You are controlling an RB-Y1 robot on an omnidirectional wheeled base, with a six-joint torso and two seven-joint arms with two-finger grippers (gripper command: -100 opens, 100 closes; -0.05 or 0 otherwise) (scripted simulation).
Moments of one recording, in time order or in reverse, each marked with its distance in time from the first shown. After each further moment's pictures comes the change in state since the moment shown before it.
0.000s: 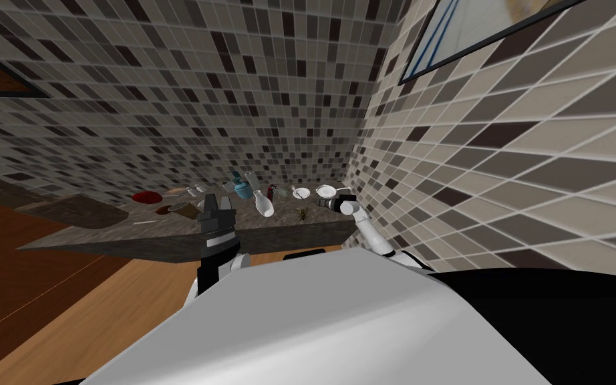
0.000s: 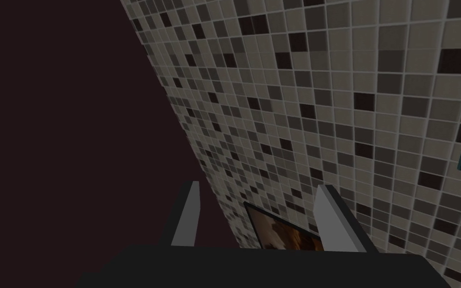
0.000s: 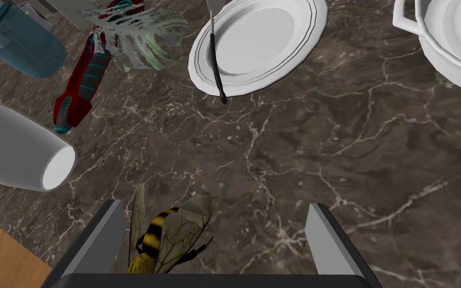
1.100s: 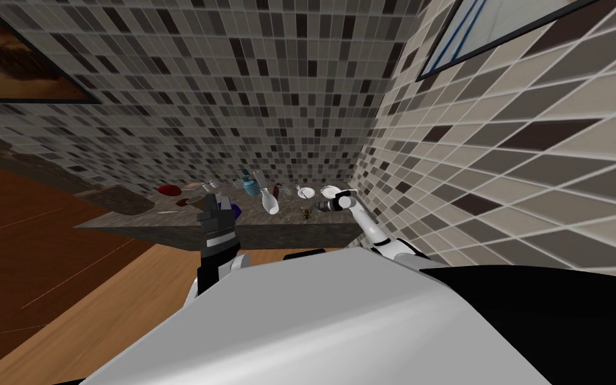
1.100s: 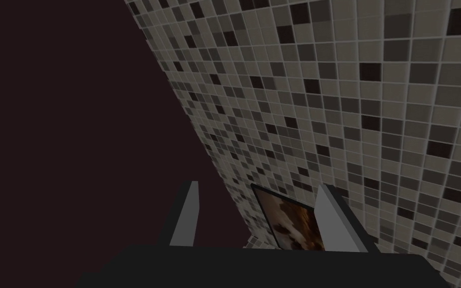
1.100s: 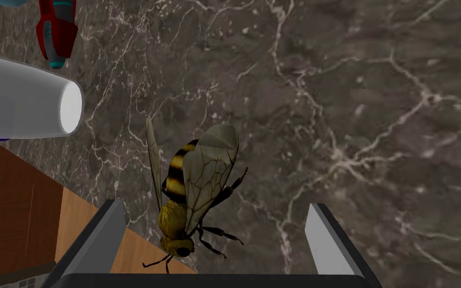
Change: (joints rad) left arm 0.000 0.000 0.000 0.000 0.000 0.000 0.000; right arm -0.134 -0.047 0.035 0.169 -0.137 0.275 -0.237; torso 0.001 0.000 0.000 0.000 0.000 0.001
